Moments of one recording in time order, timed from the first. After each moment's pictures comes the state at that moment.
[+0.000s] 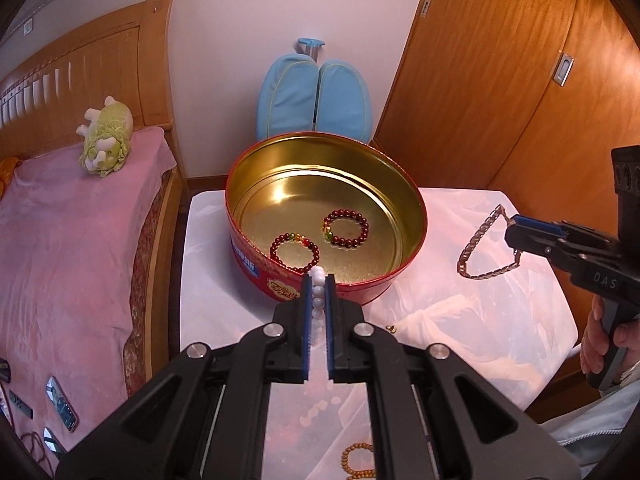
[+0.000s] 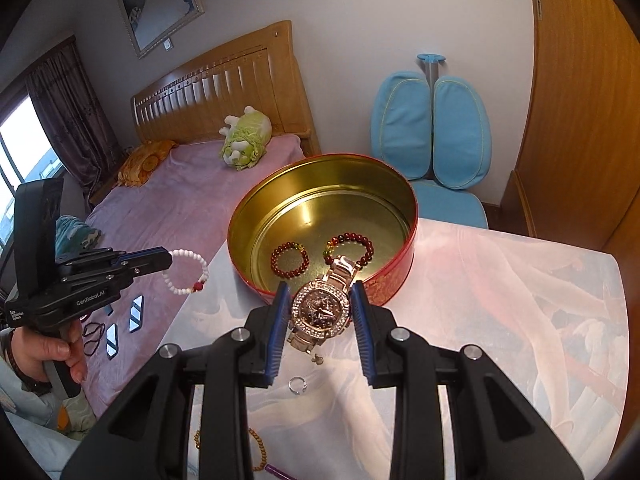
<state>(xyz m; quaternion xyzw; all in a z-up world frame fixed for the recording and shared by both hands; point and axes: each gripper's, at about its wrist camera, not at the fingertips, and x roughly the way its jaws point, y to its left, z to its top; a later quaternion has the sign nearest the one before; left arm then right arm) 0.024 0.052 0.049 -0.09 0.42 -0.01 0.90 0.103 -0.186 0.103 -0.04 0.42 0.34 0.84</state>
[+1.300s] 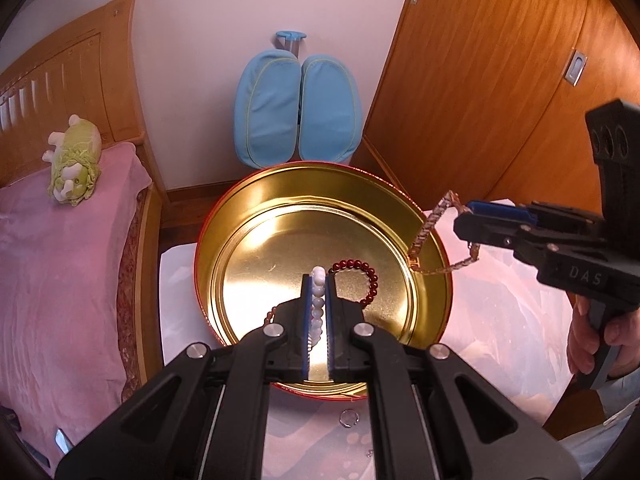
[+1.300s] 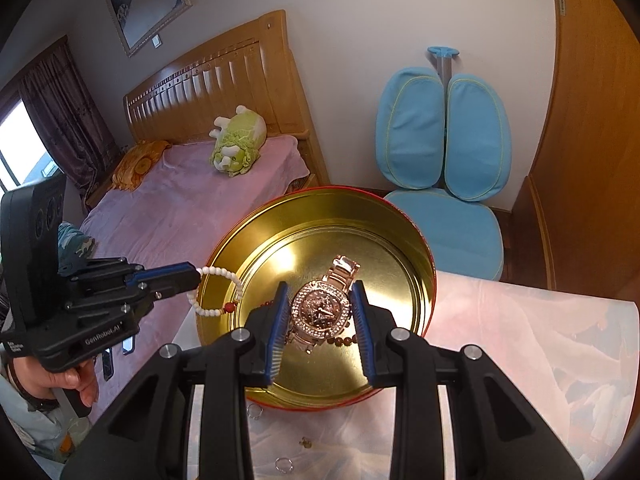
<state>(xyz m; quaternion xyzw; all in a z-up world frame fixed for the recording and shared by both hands) 0.130 0.068 0.039 -0.07 0.44 -0.05 0.90 0.203 -0.132 0.088 -0.05 0.44 0.34 0.83</state>
